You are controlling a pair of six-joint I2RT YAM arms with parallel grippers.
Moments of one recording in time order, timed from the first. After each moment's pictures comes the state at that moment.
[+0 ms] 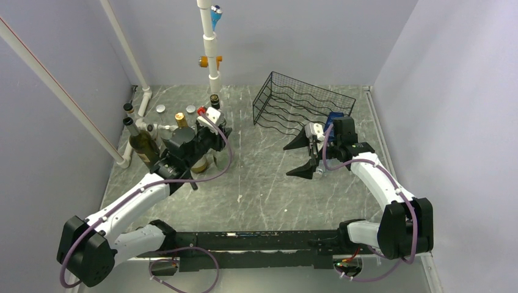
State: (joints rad) left arm -0.57 1.04 0.72 0.25 0.01 0.03; right arm 0.17 1.24 0.83 -0.38 -1.39 -0.80
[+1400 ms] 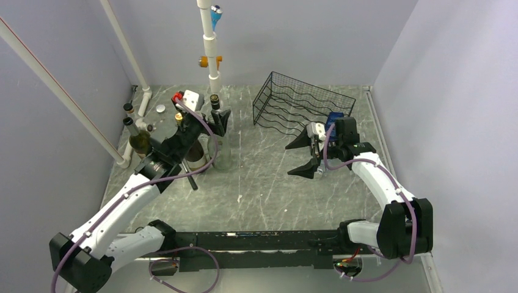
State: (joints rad) left arm -0.54 0.98 0.88 0.21 -0.08 -0.05; right arm 0.15 1.24 0.83 -0.39 -1.39 -0.81
